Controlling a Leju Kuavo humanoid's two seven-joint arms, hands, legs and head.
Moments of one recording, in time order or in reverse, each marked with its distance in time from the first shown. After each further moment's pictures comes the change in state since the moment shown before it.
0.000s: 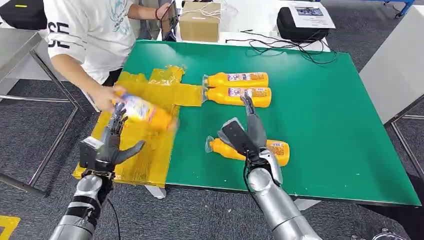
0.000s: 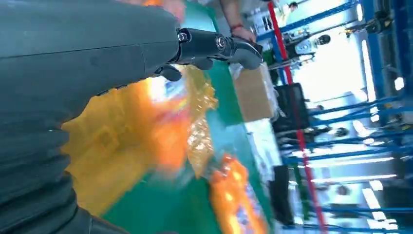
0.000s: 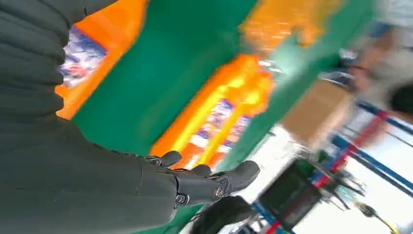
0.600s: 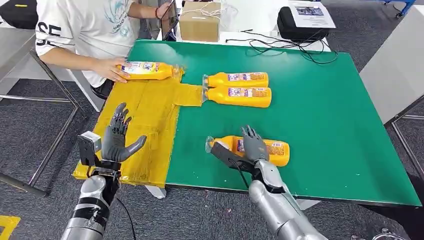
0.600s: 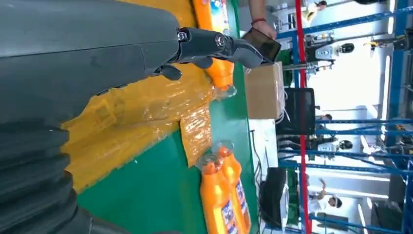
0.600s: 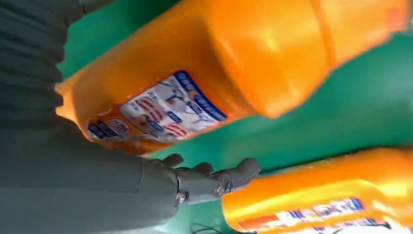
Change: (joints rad) left arm 0.014 -0.094 0.065 -0.049 0.014 -0.042 0.125; right arm -0.028 -0.052 0.074 0.205 0.373 0.116 0.298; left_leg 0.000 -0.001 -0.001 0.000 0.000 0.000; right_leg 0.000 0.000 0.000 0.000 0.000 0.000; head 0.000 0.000
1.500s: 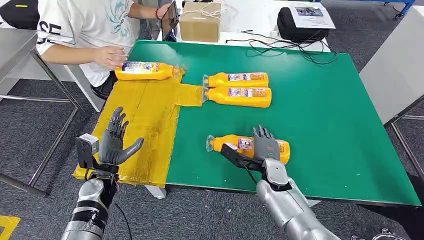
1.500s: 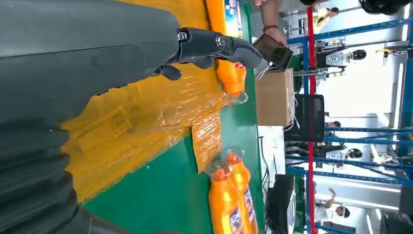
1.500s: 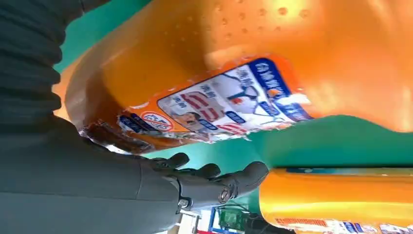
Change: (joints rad) left arm 0.018 -0.002 0.029 0.000 0.005 -0.003 0.014; right arm -0.030 -0.058 0.000 0.052 0.154 0.053 0.126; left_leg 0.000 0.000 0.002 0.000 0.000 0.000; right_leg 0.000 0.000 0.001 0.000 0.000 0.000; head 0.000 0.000
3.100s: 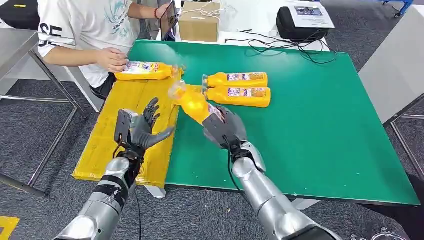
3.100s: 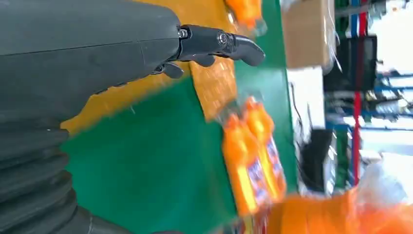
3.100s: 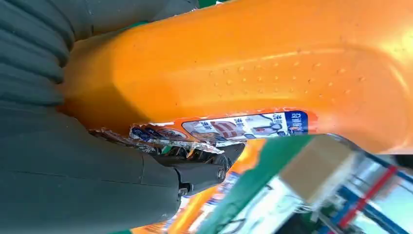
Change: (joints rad) left arm -0.232 -0.047 -0.159 0.286 0.022 0.025 0.122; right arm -0.129 0.234 -0.080 0.096 -0.646 -0.142 -0.571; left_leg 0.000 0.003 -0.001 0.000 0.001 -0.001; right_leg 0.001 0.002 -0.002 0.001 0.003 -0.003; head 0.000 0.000
